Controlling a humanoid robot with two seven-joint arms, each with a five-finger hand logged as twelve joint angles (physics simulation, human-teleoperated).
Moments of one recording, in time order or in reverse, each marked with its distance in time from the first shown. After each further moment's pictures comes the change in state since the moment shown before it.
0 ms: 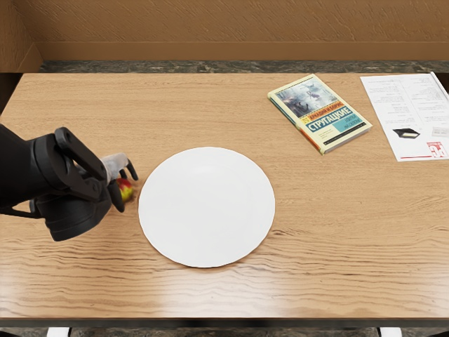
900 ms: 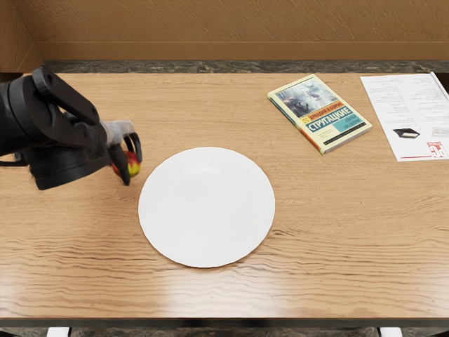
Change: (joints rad) left arm -0.247 0.000 0.042 0.006 -0.020 -0.288 0.005; right arm 0.000 0.000 0.000 0.000 0.000 0.000 0.000
